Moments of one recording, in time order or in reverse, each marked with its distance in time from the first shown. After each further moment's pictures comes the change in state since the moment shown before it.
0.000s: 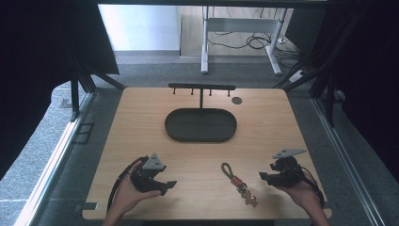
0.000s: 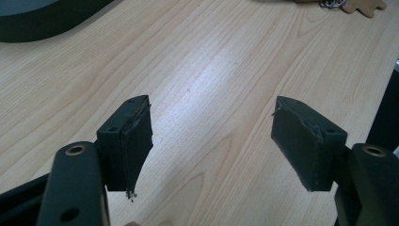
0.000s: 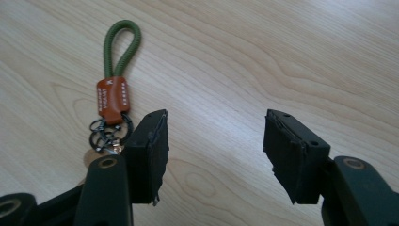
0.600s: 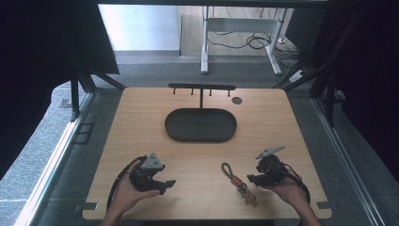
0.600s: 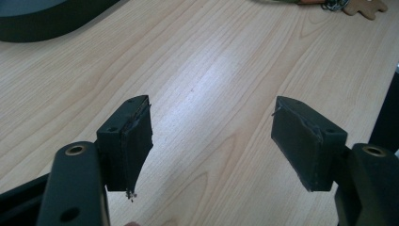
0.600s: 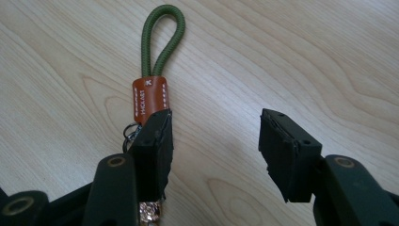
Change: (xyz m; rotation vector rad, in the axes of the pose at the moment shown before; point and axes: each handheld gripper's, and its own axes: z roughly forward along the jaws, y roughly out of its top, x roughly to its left) left arm 0.004 -0.002 -0.001 -0.008 0.004 -0.005; right arm 0.025 0.020 0.029 0.107 0.067 -0.071
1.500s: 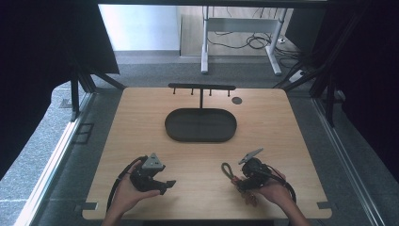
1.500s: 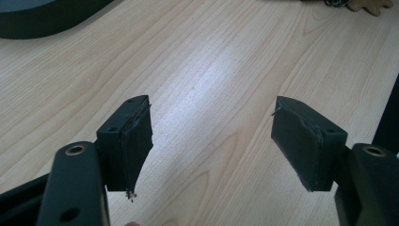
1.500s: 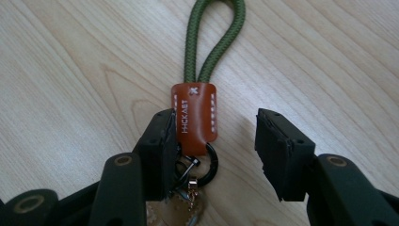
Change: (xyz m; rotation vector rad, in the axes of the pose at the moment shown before) left arm -0.001 0.000 0.002 0.008 0.002 0.000; right arm 0.026 0.014 0.034 0.102 0.043 -0.107
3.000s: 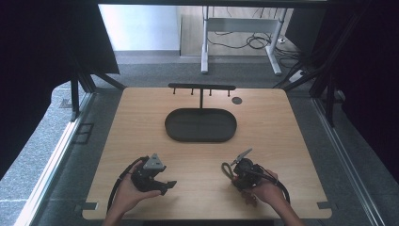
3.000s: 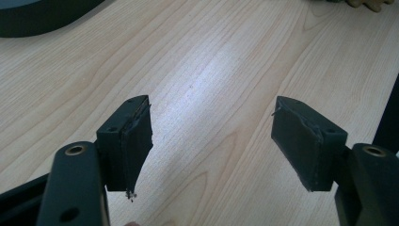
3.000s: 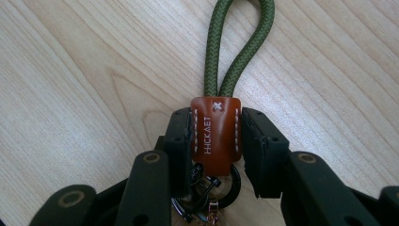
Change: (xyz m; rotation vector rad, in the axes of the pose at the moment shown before) left arm 0.000 0.000 0.003 0.010 -0.006 0.004; right arm 0.012 0.014 0.013 0.076 -0.020 -0.027
